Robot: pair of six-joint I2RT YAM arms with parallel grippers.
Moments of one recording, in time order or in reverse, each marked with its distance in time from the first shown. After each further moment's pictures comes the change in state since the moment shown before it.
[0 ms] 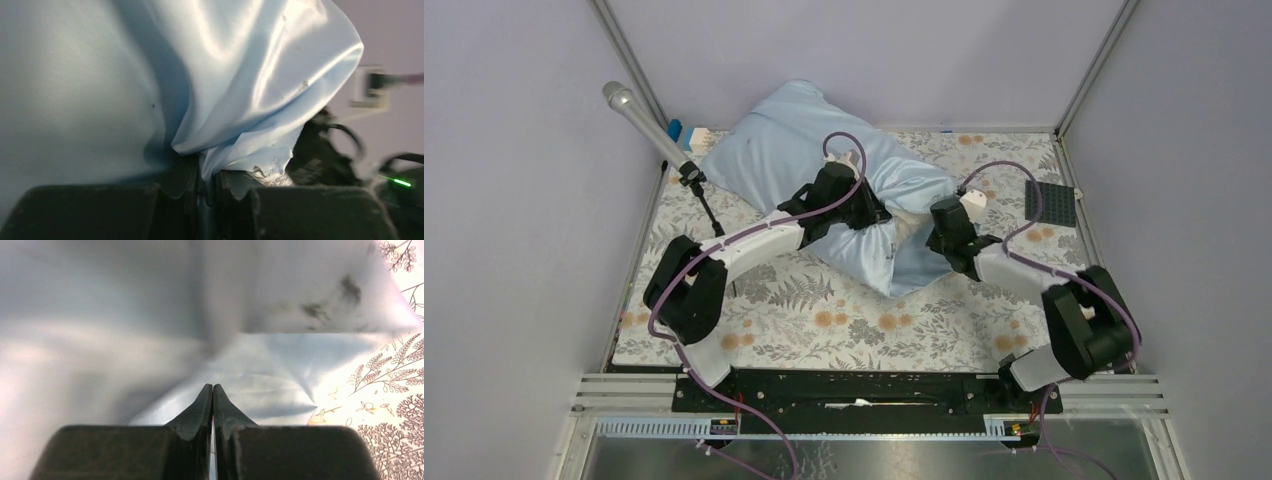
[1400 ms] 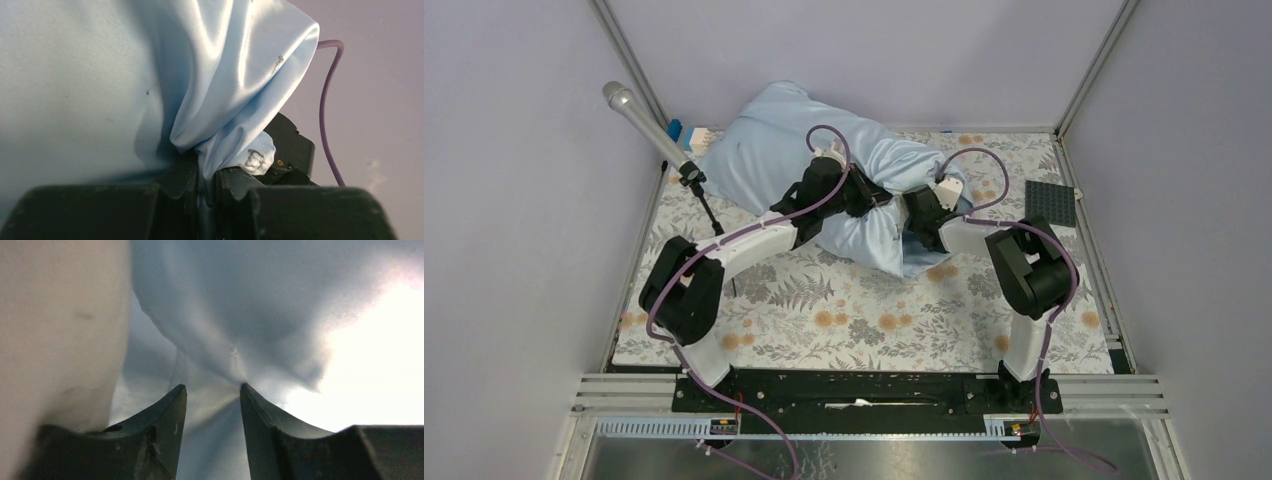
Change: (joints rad) left arm 0.035 -0.013 -0.074 0.231 0.038 -0.185; right arm 0.010 0.335 0.238 0.057 0.129 0.003
